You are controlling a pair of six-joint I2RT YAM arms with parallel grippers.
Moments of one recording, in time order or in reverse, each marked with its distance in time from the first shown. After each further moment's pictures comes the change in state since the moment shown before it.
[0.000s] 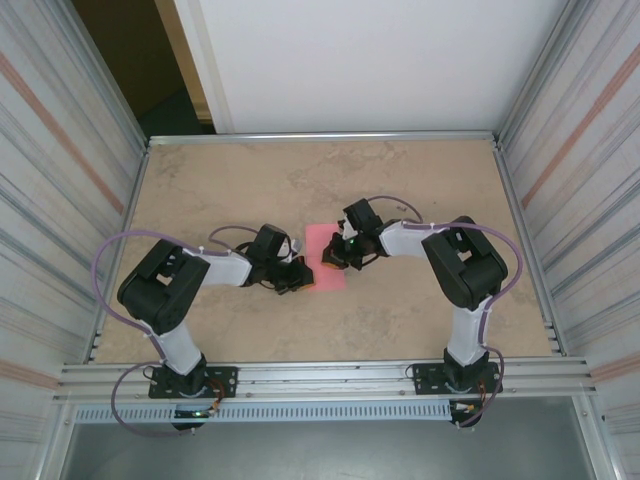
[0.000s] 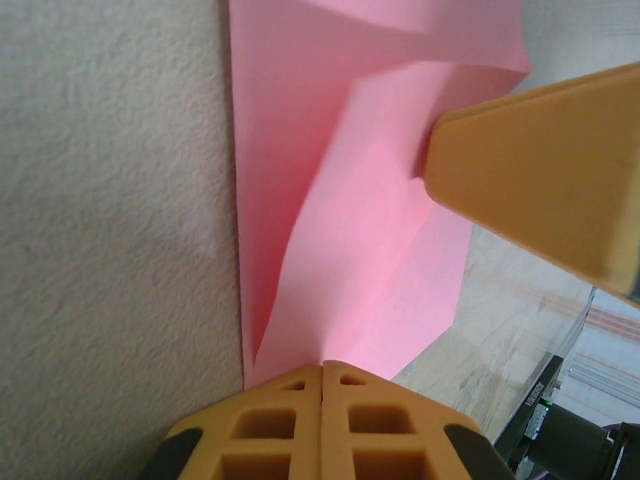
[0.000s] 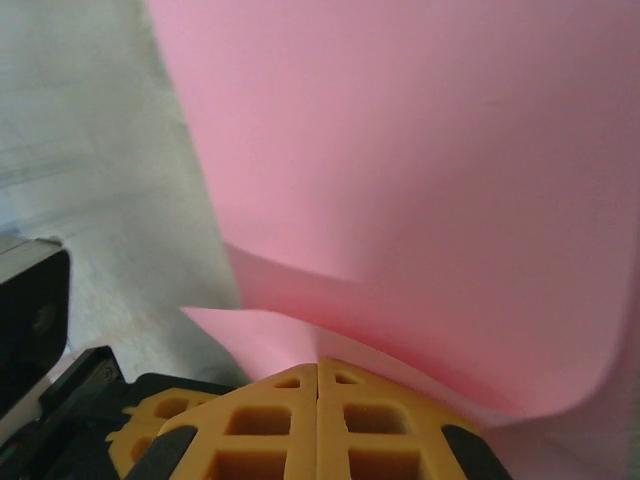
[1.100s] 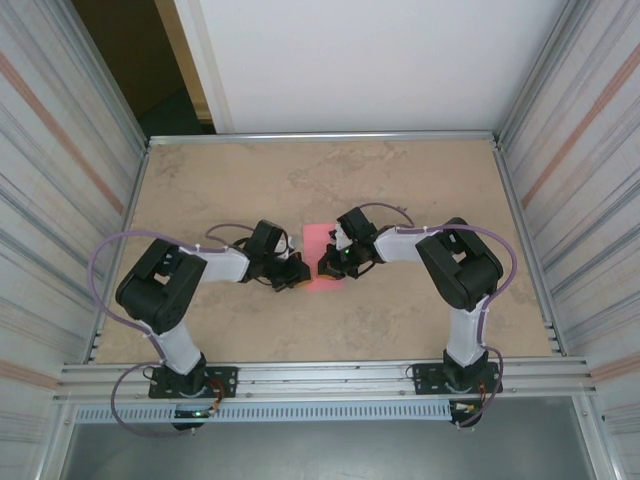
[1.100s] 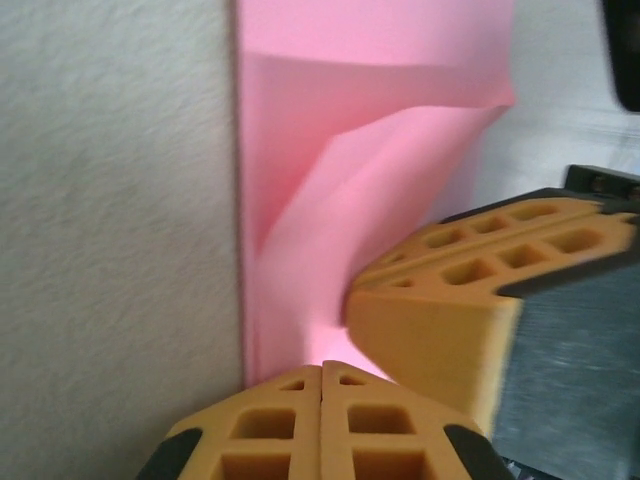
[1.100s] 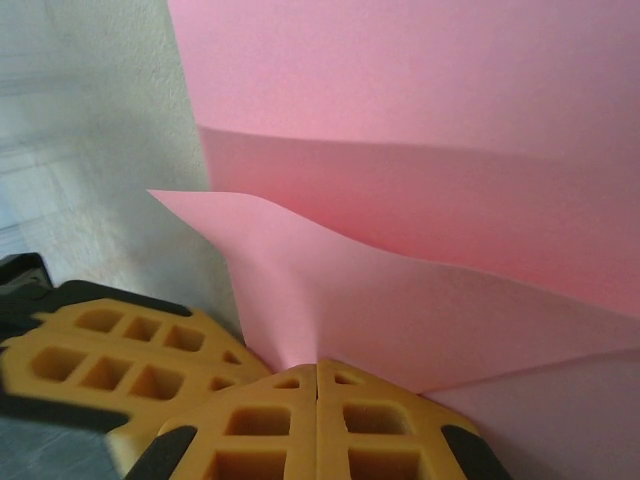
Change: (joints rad) left arm 0.031 0.002 0.031 -0.070 0.019 -0.001; right arm 0.042 0.020 -0.035 0.009 -0.051 -0.069
